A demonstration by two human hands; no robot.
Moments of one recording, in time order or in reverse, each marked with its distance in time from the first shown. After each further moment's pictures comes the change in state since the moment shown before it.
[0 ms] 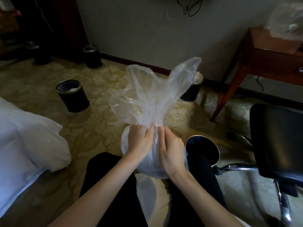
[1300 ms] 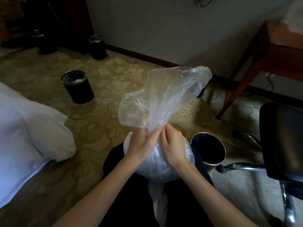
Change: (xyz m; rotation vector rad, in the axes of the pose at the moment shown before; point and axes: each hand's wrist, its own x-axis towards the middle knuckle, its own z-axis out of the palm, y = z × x) left_hand -0.014 -0.018 -0.026 -0.194 -0.168 0.017; right_hand 0.010 0.013 0.028 -0.039 -0.103 -0.052
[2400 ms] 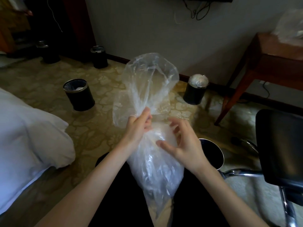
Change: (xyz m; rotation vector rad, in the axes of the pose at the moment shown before) left_hand 0.038 0.039 -0.015 -0.590 0.029 -0.327; right_hand 0.004 -0.013 -0.065 0.049 -0.176 -0.049
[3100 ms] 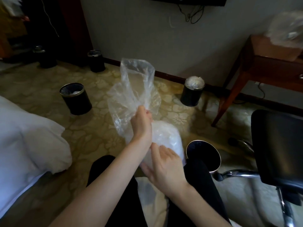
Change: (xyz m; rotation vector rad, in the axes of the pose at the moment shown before) left_hand 0.016 0.008 0.052 -0.216 0.347 -0.123; right_hand -0.037 -0.005 0.040 -0.602 0.161 -0.411
